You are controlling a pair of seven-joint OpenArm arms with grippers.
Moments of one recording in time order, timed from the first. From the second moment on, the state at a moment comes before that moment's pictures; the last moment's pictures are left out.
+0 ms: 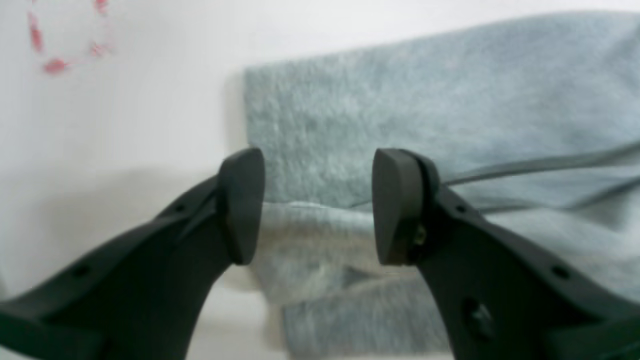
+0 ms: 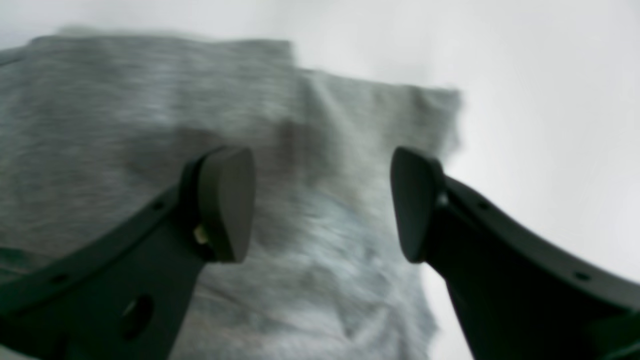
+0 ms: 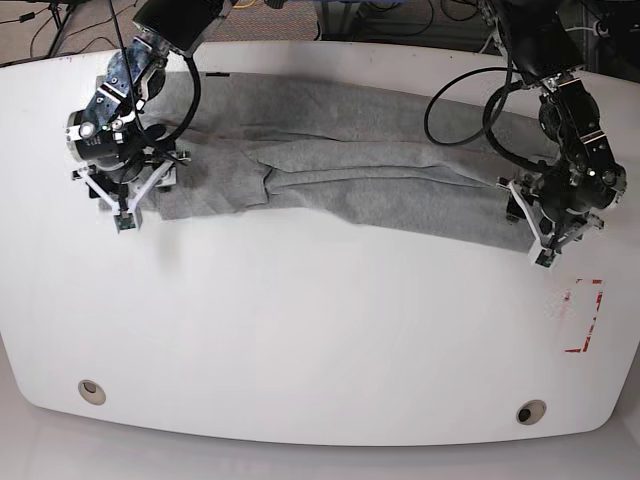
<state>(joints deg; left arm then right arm) -5.0 -9.8 -24.5 96.9 -9.0 -41.9 71.5 -1.5 -3.1 34.9 106.0 -0.9 40.1 -68.0</state>
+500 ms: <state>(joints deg) 2.2 -10.9 -24.9 89.8 -8.0 -41.9 62.5 -6.0 1.6 35.0 91.9 0.7 40.2 -53.5</state>
